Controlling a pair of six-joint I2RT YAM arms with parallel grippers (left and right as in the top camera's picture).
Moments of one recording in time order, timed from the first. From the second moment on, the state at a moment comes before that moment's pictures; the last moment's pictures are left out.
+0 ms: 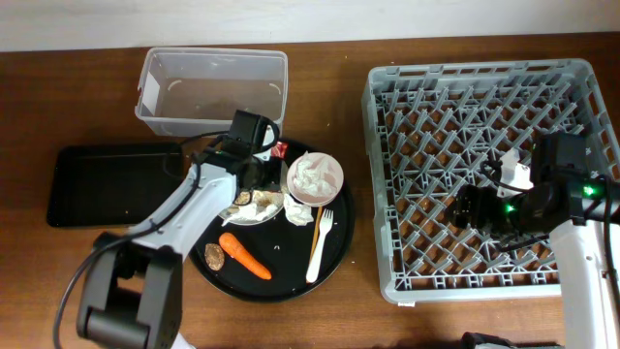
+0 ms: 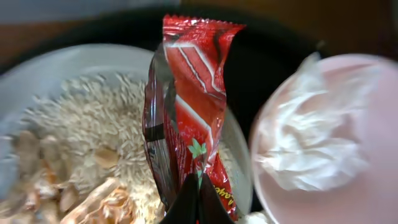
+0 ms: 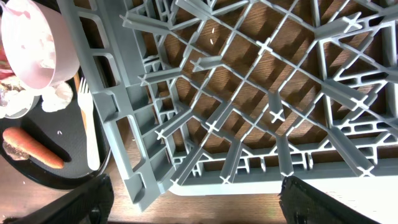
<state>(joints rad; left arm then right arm) -0.33 1.76 1.16 -0.52 0.08 -0.18 -0.22 1.24 1.17 -1.31 -0.31 0.10</state>
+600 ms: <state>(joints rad) -0.21 1.82 1.19 0.10 -0.15 -0.18 -0.22 1.24 1.17 -1.31 -0.31 0.10</state>
